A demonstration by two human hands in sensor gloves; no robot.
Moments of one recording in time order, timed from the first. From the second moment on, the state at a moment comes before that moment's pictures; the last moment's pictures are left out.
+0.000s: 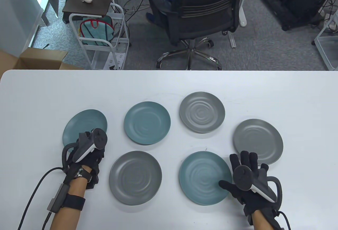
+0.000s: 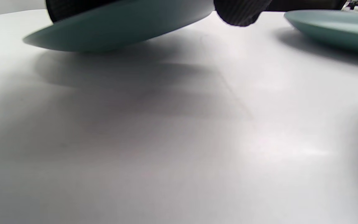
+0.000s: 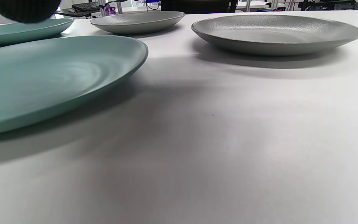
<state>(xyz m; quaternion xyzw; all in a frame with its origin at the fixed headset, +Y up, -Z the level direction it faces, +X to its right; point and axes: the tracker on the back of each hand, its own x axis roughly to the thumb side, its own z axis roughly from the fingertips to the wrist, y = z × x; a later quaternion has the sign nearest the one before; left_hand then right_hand) -0.292 -0.764 -0.287 -0.16 0.06 0.01 0.98 0.230 -0.759 -0.170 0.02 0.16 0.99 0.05</state>
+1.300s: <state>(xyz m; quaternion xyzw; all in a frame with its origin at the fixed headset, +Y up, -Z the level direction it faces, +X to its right) -0.385 -0.728 -0.271 -0.01 0.19 0.58 0.79 0.217 -0.763 -0.167 0.05 0.17 0.98 0.06</state>
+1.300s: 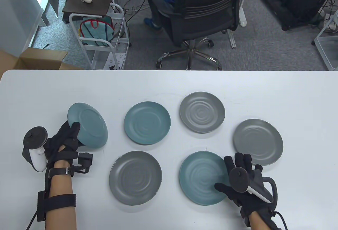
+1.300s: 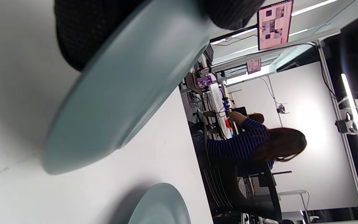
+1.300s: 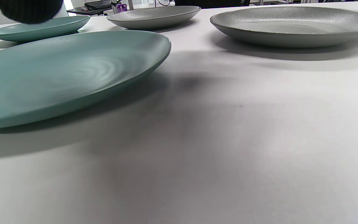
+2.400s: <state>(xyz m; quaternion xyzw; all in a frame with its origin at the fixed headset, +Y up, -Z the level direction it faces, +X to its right) -0.406 -0.792 -0.254 -0.09 0.37 0.46 0.80 0.217 -0.761 -0.166 0.05 0.16 0.98 0.07</state>
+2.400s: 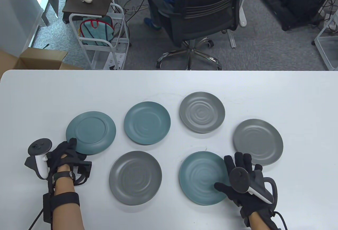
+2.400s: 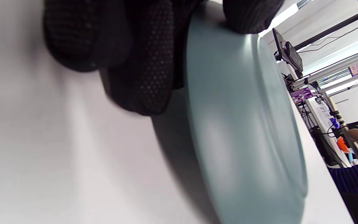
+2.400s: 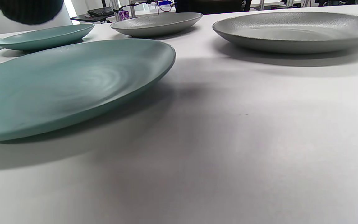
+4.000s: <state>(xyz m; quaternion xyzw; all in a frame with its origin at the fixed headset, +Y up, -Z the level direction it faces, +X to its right) -0.246 -0.719 -0.301 -0.12 0.10 0.06 0.99 0.205 -0.761 -0.165 0.06 0.17 0.98 0.05</state>
